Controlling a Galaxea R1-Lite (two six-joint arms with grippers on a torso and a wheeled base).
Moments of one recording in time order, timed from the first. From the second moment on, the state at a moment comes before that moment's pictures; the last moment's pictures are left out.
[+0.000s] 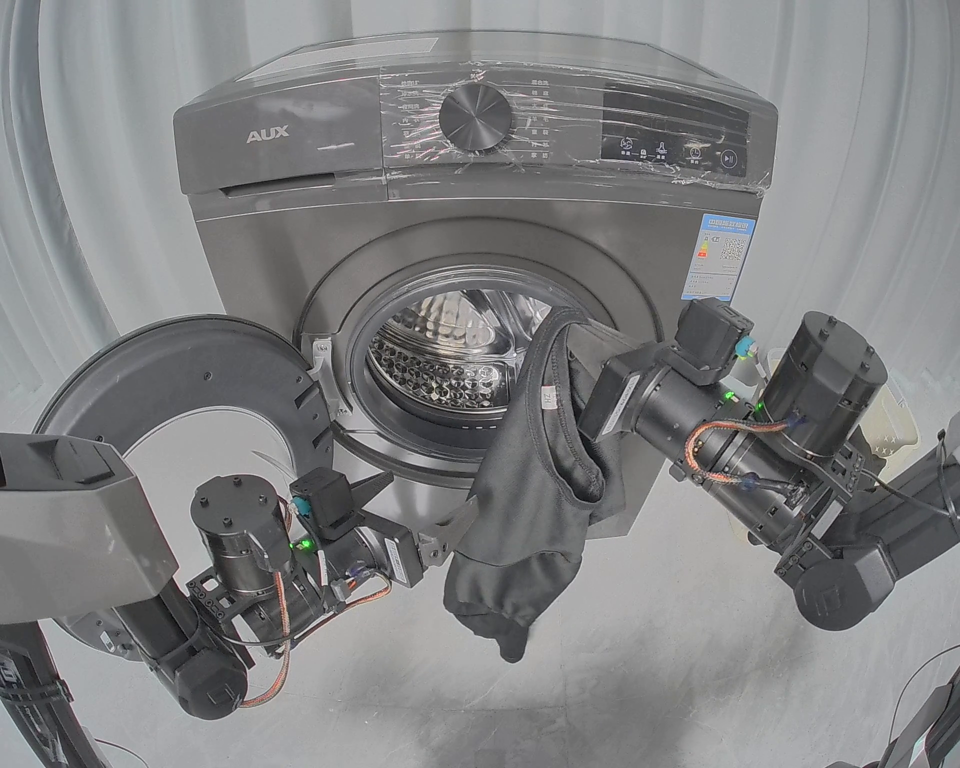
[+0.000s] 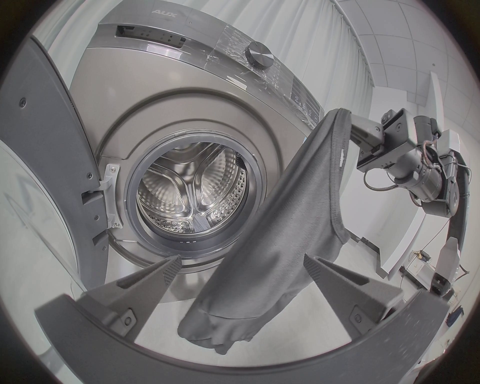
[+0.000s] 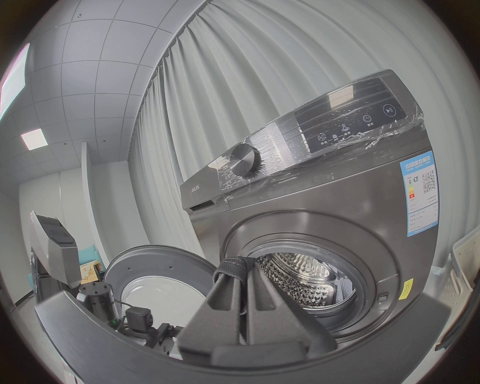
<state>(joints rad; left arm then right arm) -0.58 2.03 -0.42 -1.55 -0.04 -0.18 0.71 1.84 -0.81 -1.30 -0.02 0.15</state>
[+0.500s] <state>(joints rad) -0.57 2.12 -0.50 -1.55 -0.08 -0.19 0.75 1.85 -0.83 -1.29 -0.02 0.15</state>
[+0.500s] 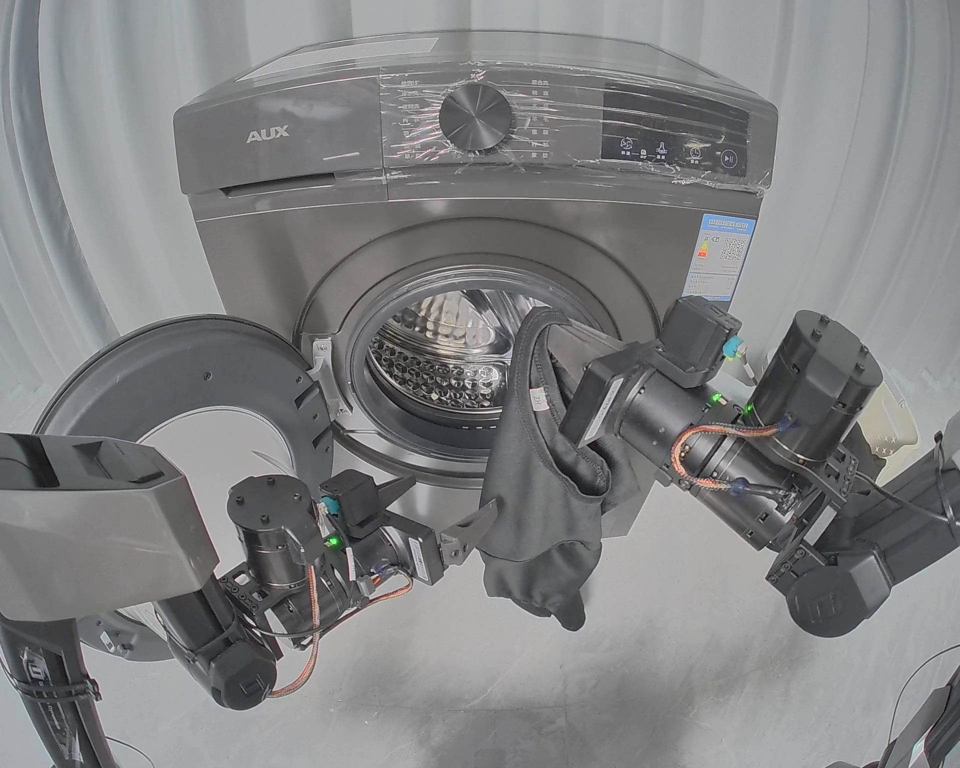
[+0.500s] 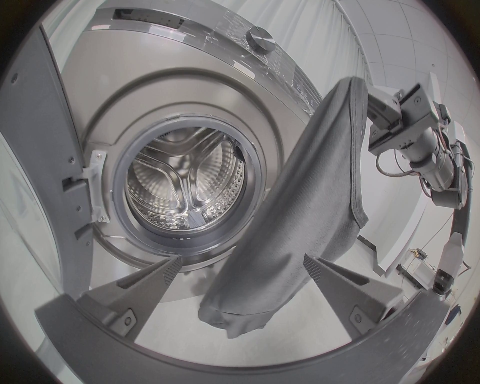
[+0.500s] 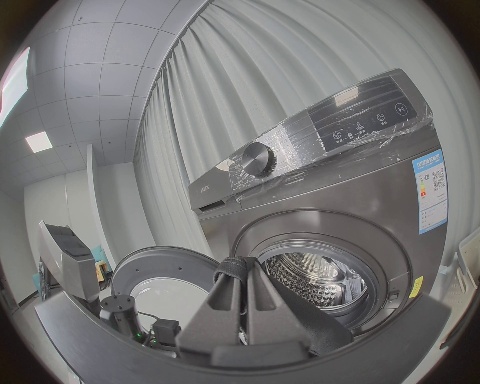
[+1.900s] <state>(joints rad) -0.56 2.35 -0.71 -1.55 -0.14 -0.11 0.78 1.88 -0.86 -1.30 -0.03 0.15</state>
